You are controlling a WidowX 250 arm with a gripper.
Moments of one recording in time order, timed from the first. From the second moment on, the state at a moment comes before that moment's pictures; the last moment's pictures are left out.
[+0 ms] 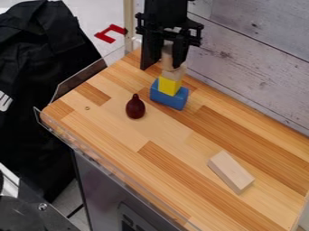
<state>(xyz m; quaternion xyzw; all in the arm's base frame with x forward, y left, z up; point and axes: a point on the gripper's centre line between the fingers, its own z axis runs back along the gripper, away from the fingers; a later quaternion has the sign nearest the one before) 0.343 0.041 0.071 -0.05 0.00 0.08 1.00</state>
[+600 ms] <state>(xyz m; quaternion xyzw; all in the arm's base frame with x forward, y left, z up) 0.343 0.039 0.071 -0.05 0.00 0.08 1.00</state>
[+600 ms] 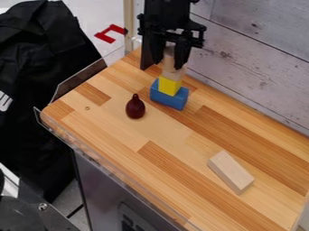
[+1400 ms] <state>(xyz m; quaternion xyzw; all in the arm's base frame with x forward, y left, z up) 0.339 0.036 0.105 -0.05 -0.04 0.09 0.99</state>
